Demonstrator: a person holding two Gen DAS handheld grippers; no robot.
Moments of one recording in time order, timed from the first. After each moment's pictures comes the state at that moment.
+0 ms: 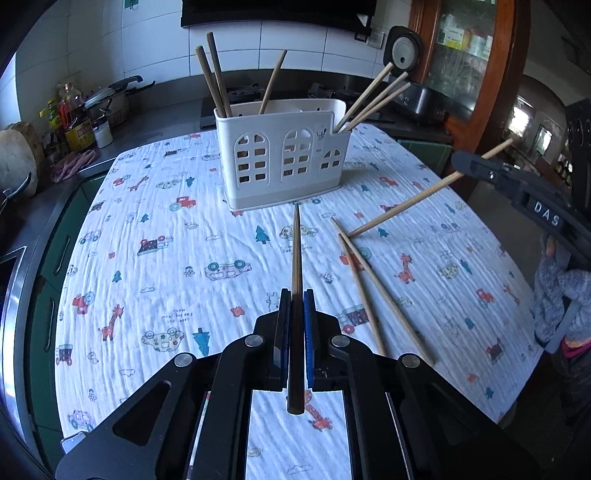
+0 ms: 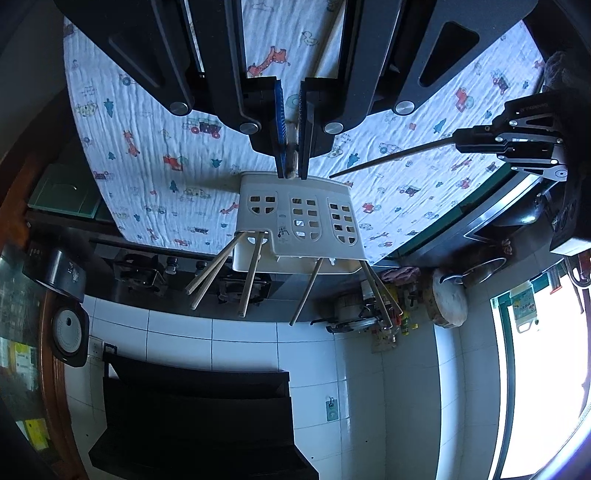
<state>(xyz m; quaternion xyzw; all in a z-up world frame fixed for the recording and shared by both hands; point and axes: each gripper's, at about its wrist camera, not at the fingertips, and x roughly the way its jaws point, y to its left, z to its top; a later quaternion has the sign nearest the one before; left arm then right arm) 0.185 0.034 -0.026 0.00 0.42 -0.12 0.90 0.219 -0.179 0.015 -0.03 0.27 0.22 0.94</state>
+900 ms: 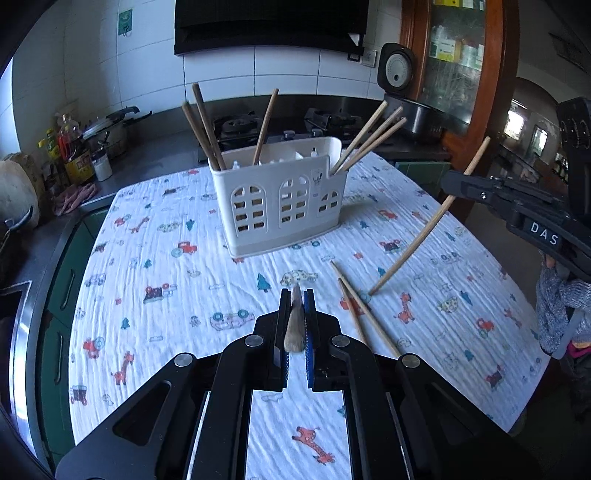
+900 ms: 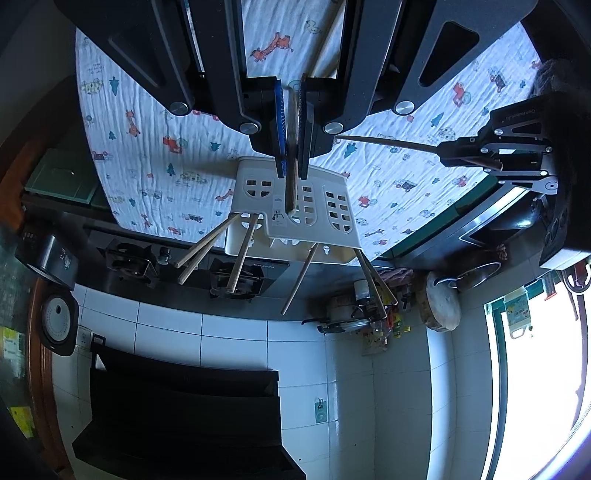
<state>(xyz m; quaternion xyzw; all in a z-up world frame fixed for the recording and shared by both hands) 0.207 0.022 0.014 0.02 0.37 -0.12 0.92 0.236 -0.172 0.035 -0.05 0.27 0.24 0.93</state>
